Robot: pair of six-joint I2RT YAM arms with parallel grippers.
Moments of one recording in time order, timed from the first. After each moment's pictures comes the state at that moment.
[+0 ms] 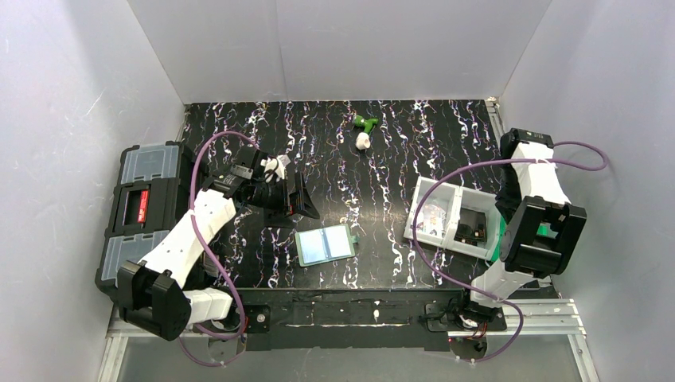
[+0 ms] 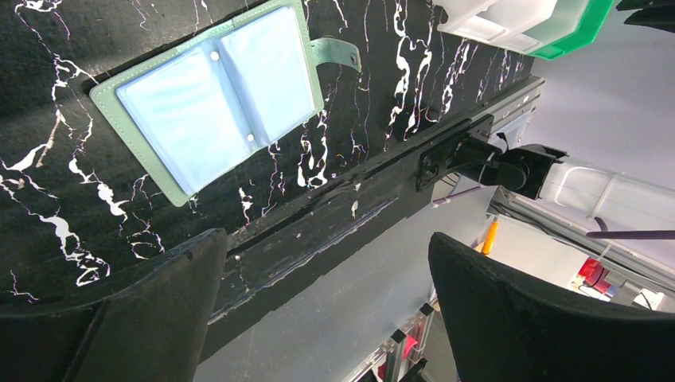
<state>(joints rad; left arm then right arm) -0.36 1.25 1.05 -0.87 0.58 -0.54 -0.24 1.63 1.35 -1.37 0.52 0.61</state>
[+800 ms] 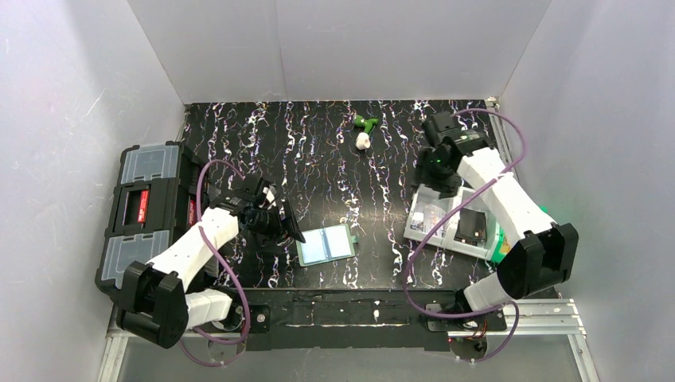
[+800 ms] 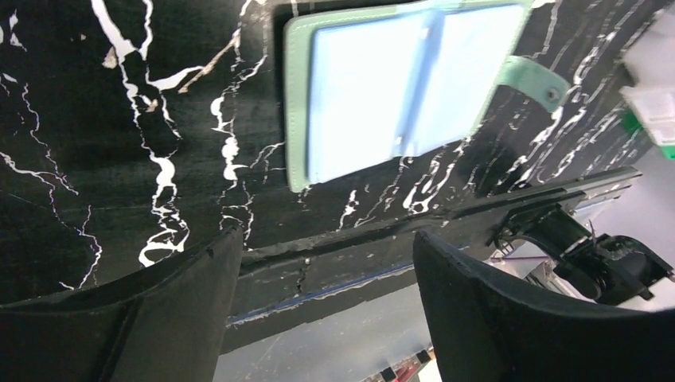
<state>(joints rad) -0.36 1.20 0.79 -0.82 0.35 -0.68 0.35 1.48 1.44 -1.20 0.16 0.60</state>
